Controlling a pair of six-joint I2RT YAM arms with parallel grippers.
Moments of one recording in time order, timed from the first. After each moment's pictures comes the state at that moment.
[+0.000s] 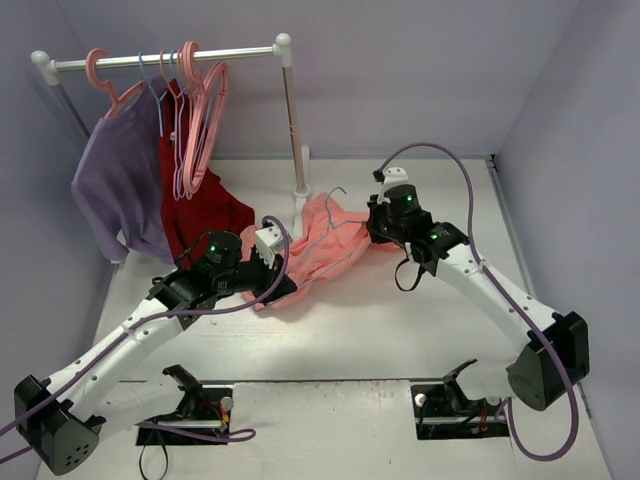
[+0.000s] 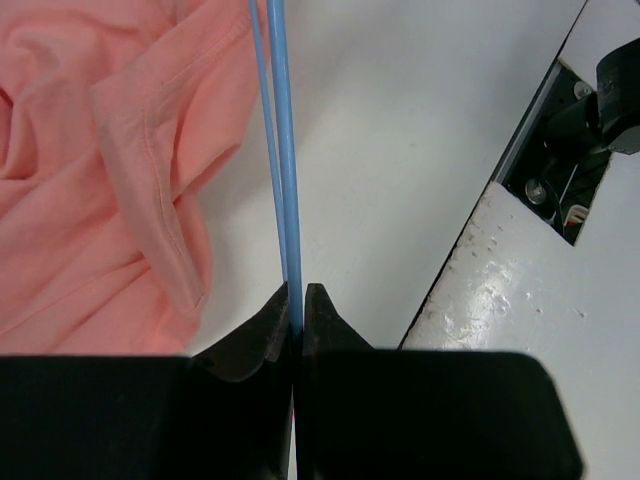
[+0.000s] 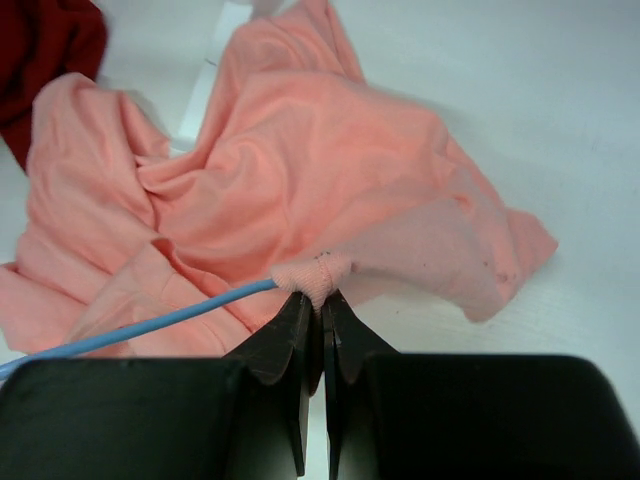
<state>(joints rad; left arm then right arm) -0.65 0.97 0.87 -0.44 0.45 -0.10 0.54 1.34 1.09 -0.36 0.14 0.27</state>
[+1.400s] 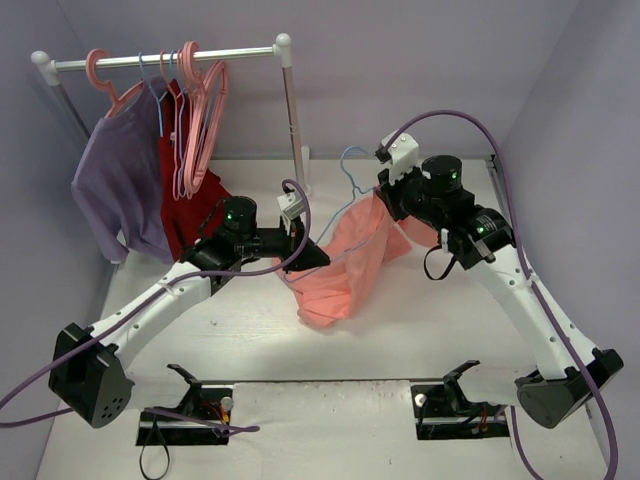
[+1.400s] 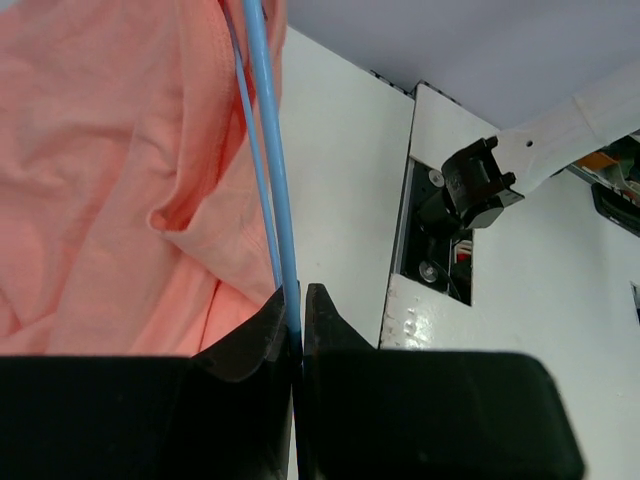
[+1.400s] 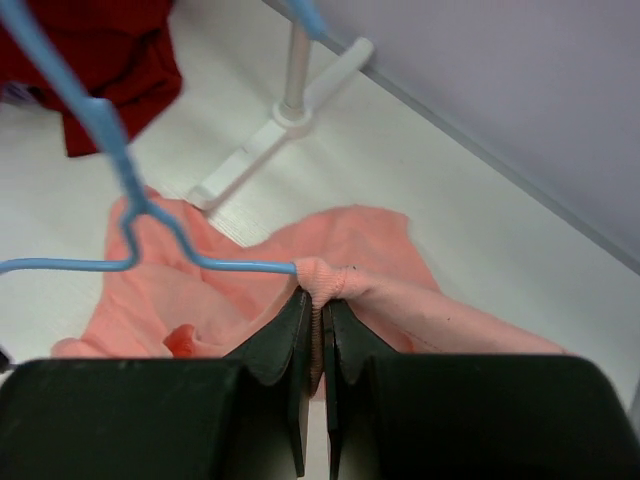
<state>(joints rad) -0.59 1.26 1.00 -0.03 0.84 -0.23 0.52 1.23 1.40 -0.54 -0.05 -0.21</state>
